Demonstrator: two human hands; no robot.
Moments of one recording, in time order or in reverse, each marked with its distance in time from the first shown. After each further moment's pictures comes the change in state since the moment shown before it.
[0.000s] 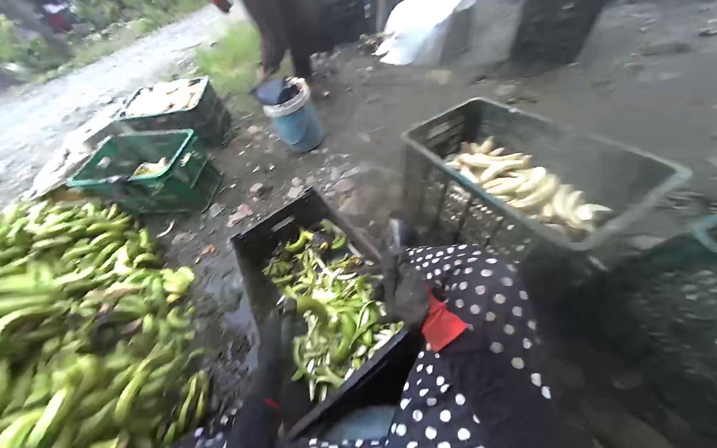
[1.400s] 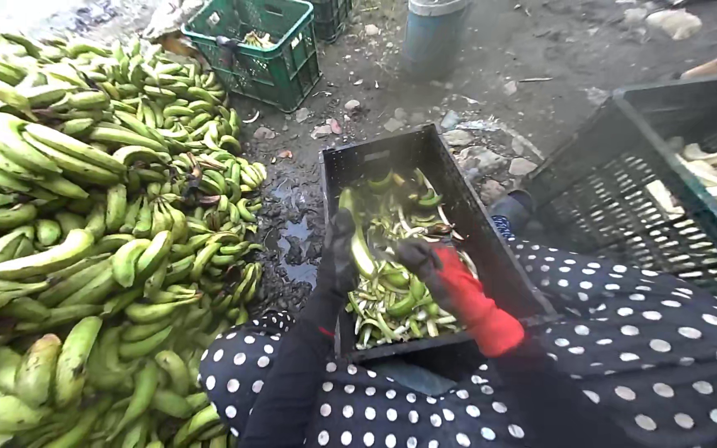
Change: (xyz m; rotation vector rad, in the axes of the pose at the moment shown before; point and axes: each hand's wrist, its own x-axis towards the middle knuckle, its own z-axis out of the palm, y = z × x) left_hand 0.019 -0.020 -0.056 -0.606 0.174 0.081; right_hand 0.006 0.043 0.104 -1.335 -0.494 -0.160
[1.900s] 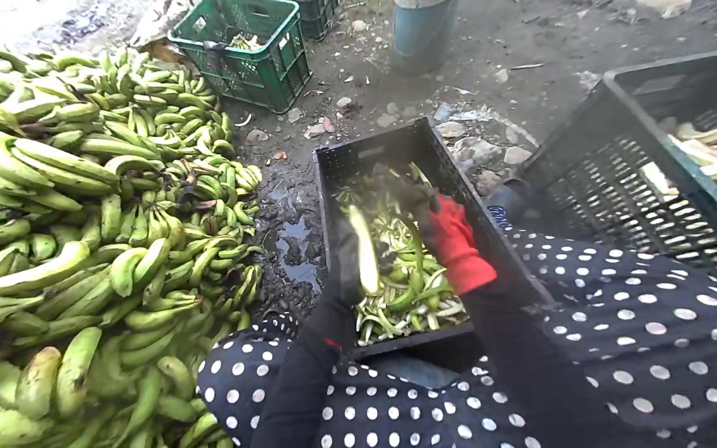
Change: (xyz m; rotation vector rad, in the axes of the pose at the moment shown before) left_hand -0.014 0.009 0.017 -0.268 -0.215 -0.263; right_hand 0.041 -0.031 -0.026 -0.031 0.258 0.207
